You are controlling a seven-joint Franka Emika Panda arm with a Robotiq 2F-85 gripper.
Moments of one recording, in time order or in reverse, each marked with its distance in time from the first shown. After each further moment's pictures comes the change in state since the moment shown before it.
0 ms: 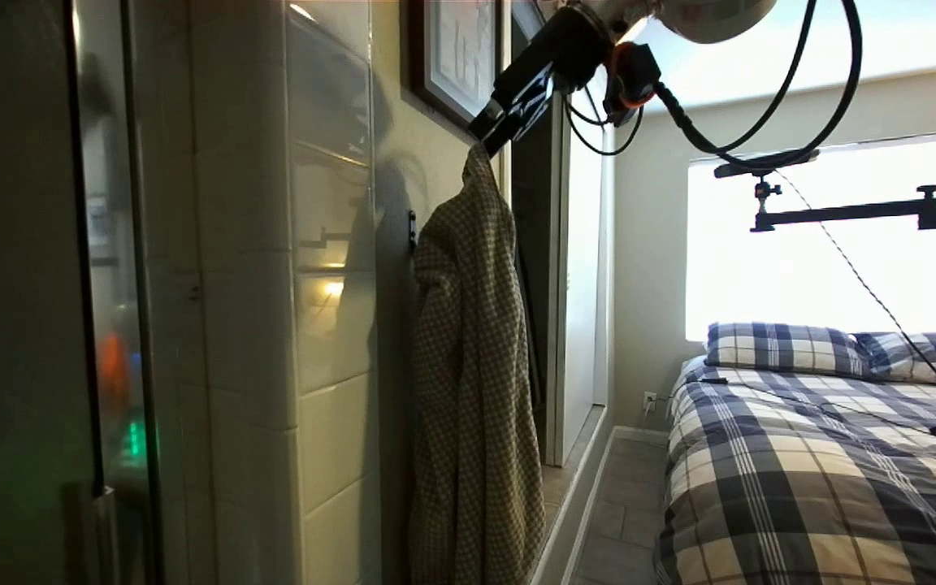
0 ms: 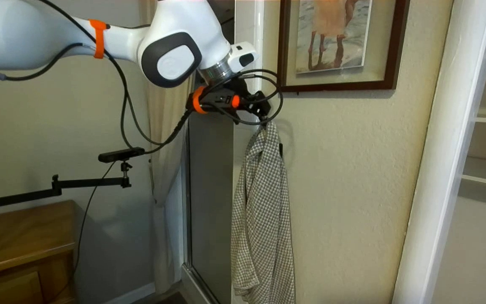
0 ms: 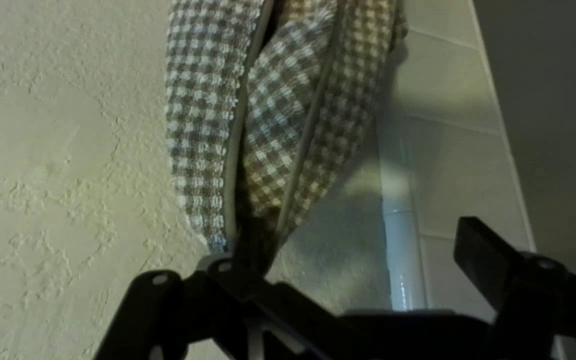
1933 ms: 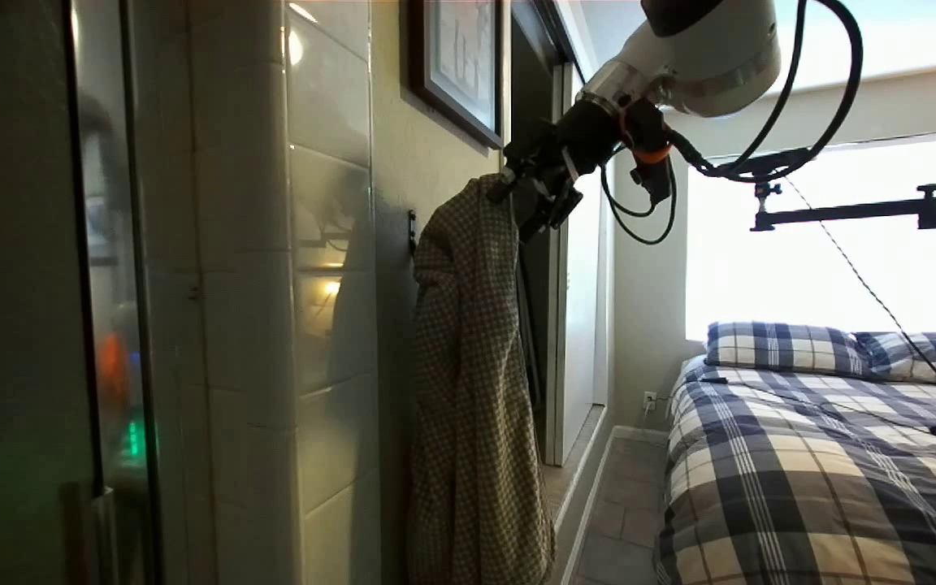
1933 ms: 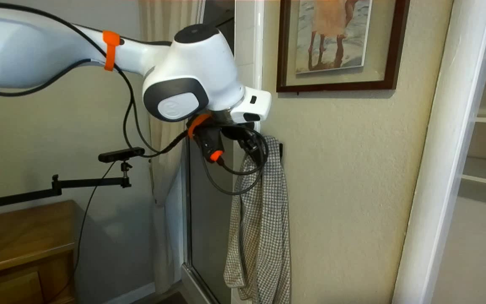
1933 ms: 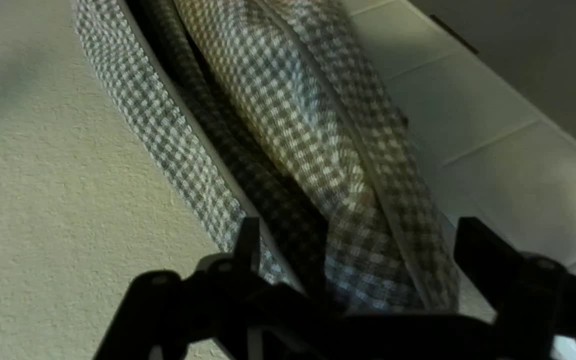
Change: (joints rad) arm -0.065 -0.007 -0.037 -0.166 0.236 -0.008 0.293
